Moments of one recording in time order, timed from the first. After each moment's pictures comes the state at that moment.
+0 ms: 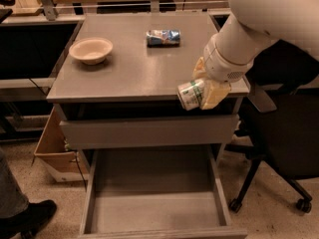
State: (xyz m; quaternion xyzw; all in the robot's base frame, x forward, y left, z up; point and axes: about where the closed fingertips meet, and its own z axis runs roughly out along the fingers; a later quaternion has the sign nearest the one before) arm 0.550 -0.115 0.891 -0.76 0.61 -0.07 0.20
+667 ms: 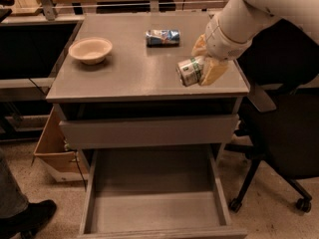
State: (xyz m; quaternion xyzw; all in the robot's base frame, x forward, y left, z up) arm 0.610 -0.115 0.920 -0.77 0.59 -0.09 0.25
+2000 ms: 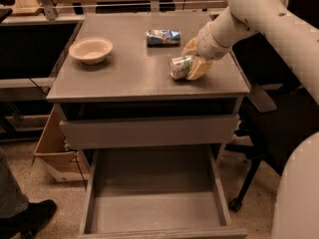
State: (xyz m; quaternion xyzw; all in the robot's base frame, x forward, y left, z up) arm 0.719 -0.107 0.860 -0.76 0.57 -0.02 0.31
